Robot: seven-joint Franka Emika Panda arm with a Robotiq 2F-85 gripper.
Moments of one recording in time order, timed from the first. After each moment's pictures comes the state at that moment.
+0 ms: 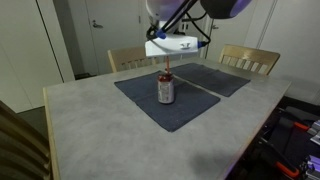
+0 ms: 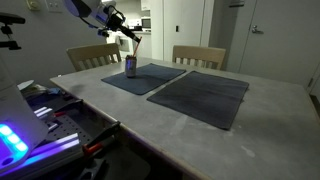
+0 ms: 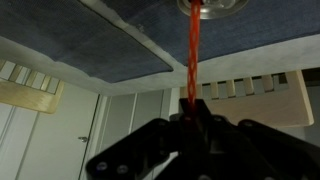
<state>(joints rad) 0.30 0.24 0.24 -2.18 -1.29 2.16 2.07</state>
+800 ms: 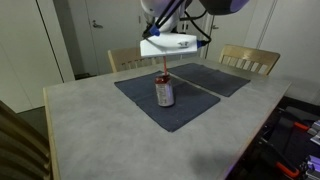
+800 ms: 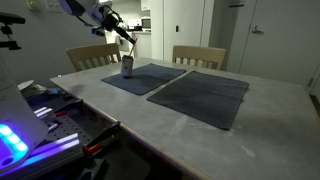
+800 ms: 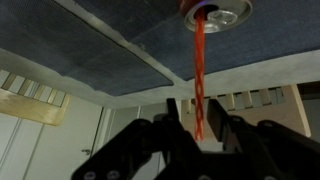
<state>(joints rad) 0.32 0.24 0.26 -2.17 -1.18 2.14 2.04</state>
